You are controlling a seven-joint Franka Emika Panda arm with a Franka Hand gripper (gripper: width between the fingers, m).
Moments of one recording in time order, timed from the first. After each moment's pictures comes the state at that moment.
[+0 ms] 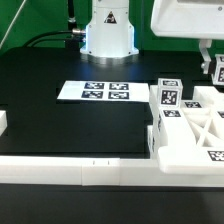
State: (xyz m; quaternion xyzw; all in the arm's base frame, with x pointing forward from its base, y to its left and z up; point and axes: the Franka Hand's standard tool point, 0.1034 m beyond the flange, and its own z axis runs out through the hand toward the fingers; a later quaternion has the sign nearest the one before) arm 0.637 0.123 0.140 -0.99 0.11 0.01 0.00
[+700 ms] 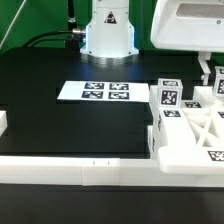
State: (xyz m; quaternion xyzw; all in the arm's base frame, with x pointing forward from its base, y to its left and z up) arm 0.640 0.122 0.128 -0.99 0.12 0.00 0.00
